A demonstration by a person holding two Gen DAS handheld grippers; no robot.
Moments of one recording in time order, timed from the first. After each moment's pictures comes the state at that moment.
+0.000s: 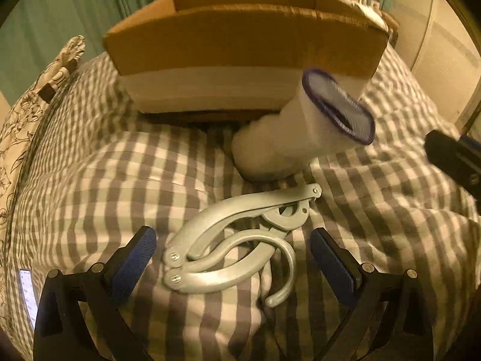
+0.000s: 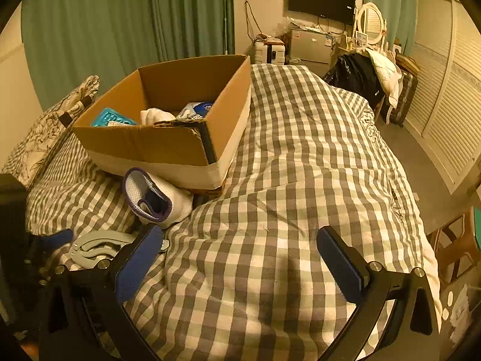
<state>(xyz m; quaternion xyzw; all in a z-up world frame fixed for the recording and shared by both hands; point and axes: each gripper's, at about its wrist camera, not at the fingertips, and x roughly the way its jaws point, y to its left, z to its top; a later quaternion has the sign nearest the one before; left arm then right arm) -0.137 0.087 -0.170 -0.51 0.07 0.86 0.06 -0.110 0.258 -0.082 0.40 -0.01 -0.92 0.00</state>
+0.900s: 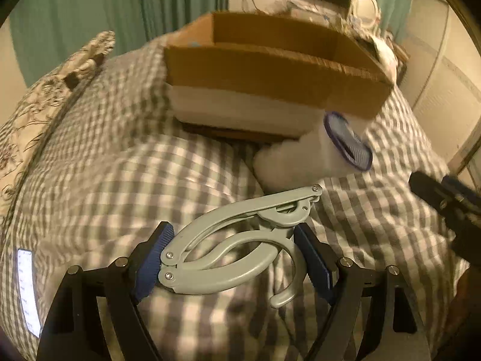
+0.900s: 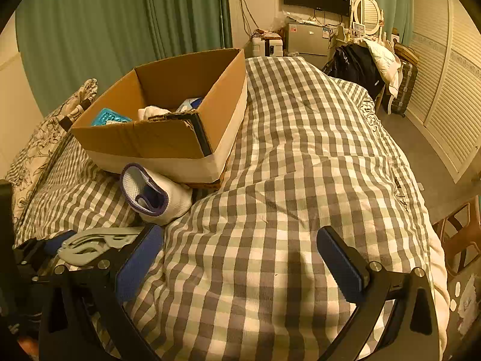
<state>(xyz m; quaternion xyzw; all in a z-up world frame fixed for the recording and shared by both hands) -0.106 0.048 -0.135 -0.46 0.00 0.89 0.04 -0.106 0.262 -0.086 0.41 -0.03 -0.91 0.01</state>
